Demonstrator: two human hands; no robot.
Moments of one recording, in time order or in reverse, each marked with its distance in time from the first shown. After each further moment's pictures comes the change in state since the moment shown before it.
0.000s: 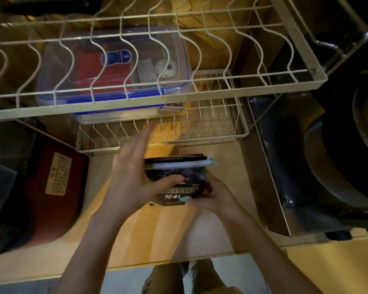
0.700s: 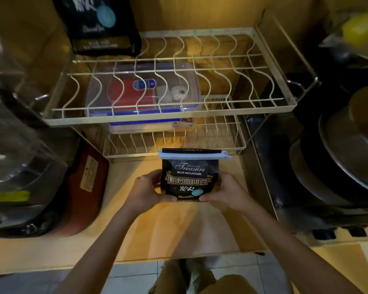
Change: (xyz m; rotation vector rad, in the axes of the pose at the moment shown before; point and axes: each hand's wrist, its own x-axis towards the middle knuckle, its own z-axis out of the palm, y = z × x) left_hand -0.026 -0.041 0.015 -0.348 -0.219 -0.263; right_hand -0.013 -0.052 -0.007 -0.314 0.082 0.016
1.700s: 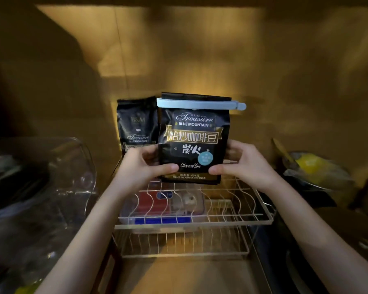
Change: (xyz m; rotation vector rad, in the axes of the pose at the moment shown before) left_hand -0.002 0.256 -0.170 -0.051 0.322 0.486; right_hand -0.031 -0.280 -0.114 -0.071 0.144 -0.677
